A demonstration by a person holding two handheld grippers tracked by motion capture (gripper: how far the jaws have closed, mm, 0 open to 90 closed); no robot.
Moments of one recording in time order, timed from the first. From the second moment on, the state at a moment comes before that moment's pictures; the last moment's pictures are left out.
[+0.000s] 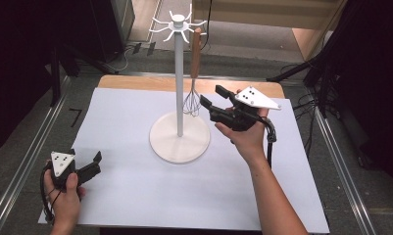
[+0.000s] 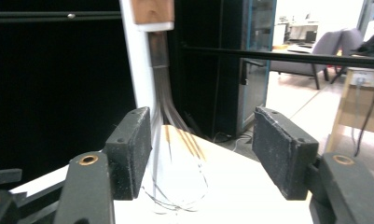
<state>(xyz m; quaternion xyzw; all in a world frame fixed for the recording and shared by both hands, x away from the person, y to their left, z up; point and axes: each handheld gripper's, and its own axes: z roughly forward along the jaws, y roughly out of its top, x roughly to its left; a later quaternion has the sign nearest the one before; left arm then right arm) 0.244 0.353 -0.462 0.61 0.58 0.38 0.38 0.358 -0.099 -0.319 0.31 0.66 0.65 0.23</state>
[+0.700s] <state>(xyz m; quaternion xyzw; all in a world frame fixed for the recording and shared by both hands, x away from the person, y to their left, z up) 0.244 0.353 -0.462 0.61 0.58 0.38 0.38 0.339 -0.152 -0.354 0.38 0.65 0.61 0.27</state>
